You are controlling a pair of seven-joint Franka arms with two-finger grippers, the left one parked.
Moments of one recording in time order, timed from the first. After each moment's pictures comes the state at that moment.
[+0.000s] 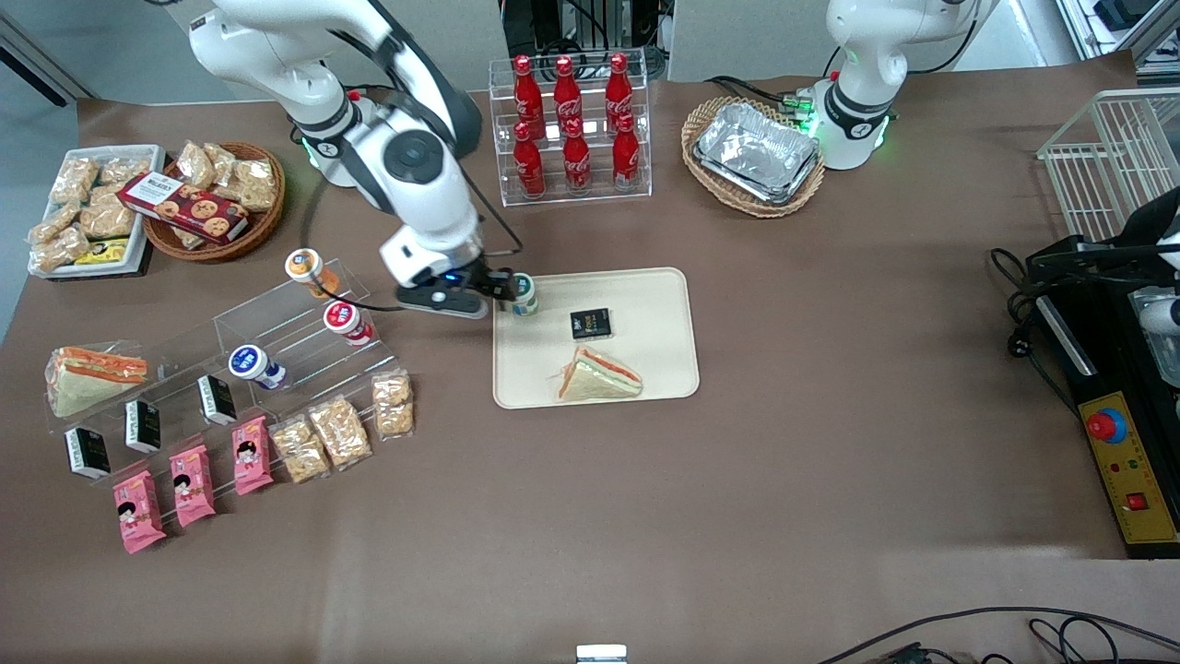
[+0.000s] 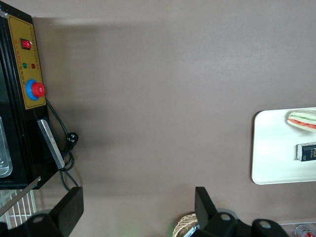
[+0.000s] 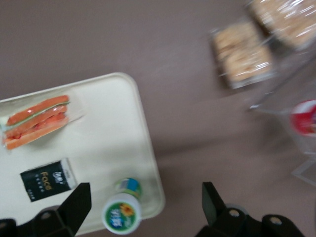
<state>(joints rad) 0.28 0.08 0.36 -2.15 -0.10 2.24 0.91</state>
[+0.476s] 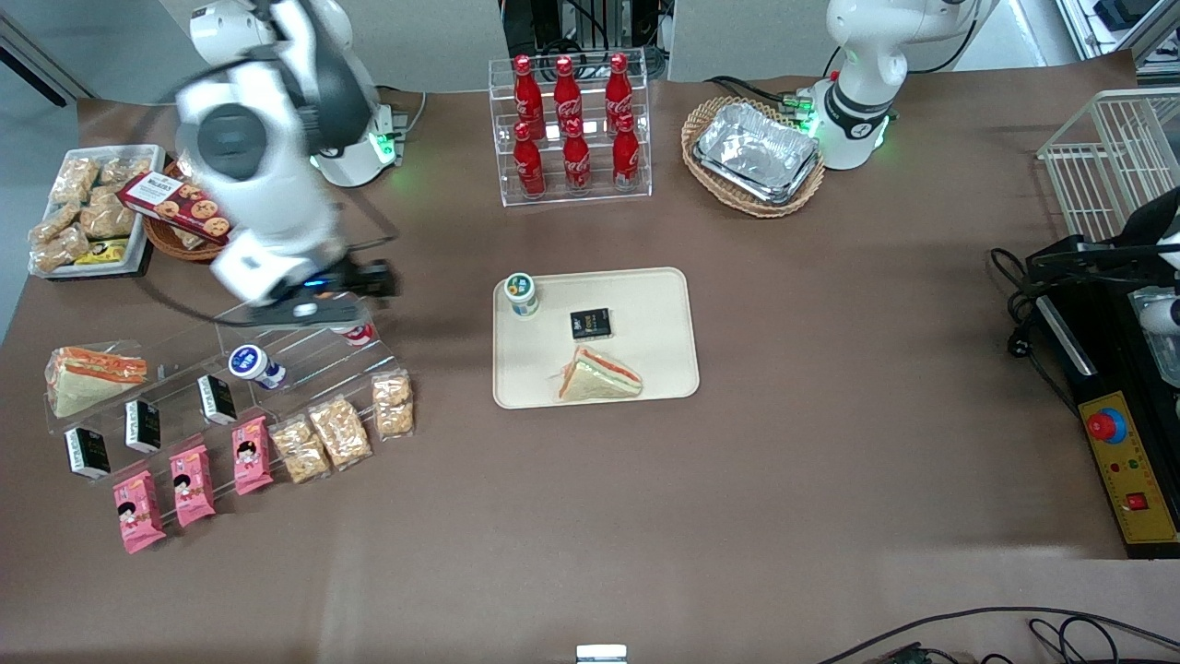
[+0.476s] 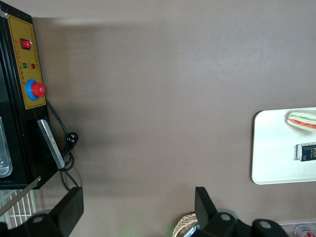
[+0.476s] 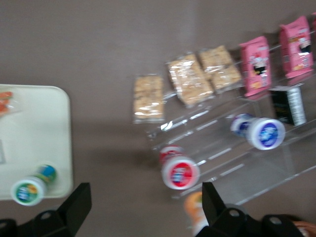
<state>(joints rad) -0.01 -0.04 0.35 -1.95 -0.09 1.85 0.30</state>
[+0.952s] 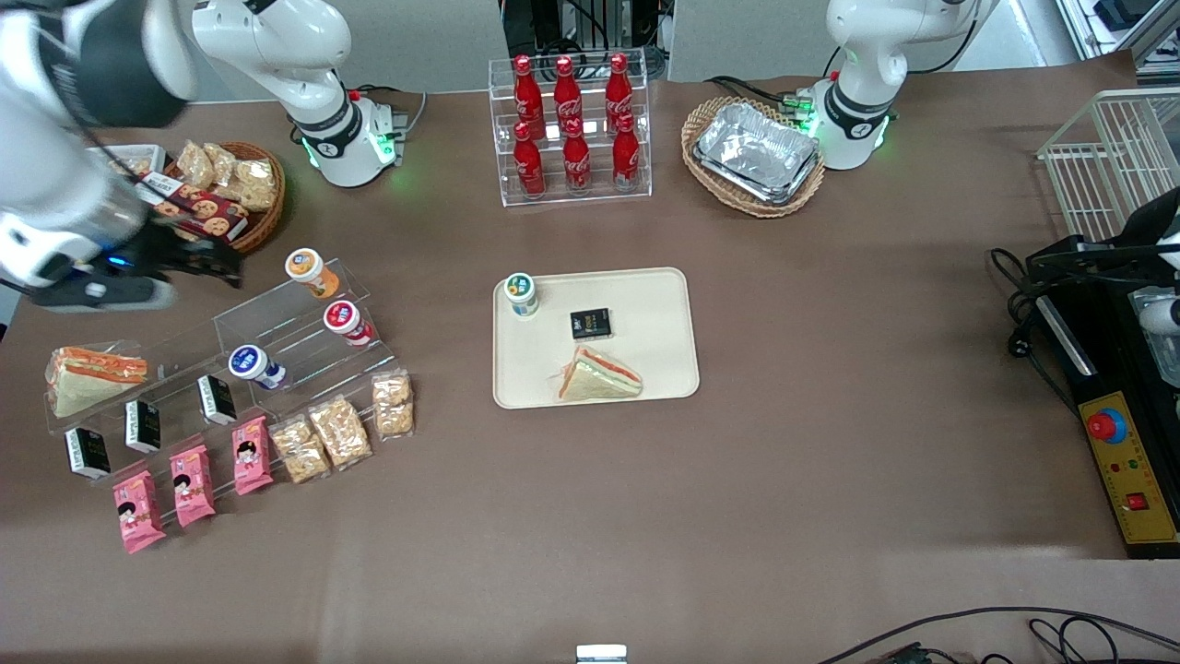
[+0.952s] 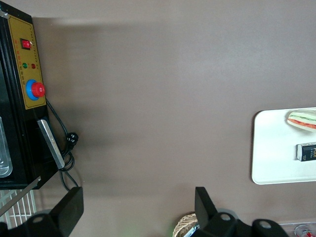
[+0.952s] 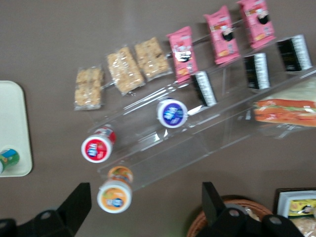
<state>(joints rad) -0.13 -0.19 0.14 -1.94 -0.03 1.71 -0.02</state>
